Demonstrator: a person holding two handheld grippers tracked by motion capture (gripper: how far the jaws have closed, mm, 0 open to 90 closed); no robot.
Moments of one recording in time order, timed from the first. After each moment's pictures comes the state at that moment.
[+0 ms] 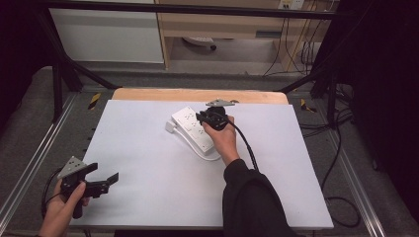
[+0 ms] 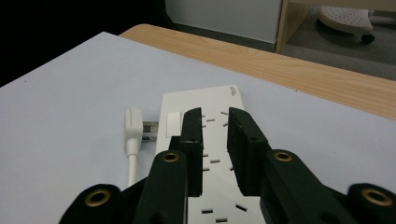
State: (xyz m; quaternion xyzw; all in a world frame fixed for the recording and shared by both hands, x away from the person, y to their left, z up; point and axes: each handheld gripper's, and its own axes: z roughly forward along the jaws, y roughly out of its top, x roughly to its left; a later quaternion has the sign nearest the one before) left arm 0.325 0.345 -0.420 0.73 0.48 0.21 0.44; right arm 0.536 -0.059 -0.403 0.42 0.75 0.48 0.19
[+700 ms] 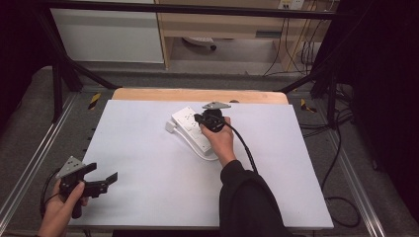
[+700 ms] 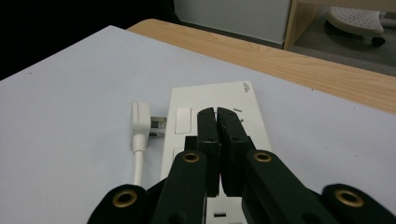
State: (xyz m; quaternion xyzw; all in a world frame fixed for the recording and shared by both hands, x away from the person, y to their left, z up) left arm 0.325 0.347 -0.420 0.73 0.48 0.21 0.44; right arm 0.536 -0.050 -0.413 0.40 0.75 0.49 0.18
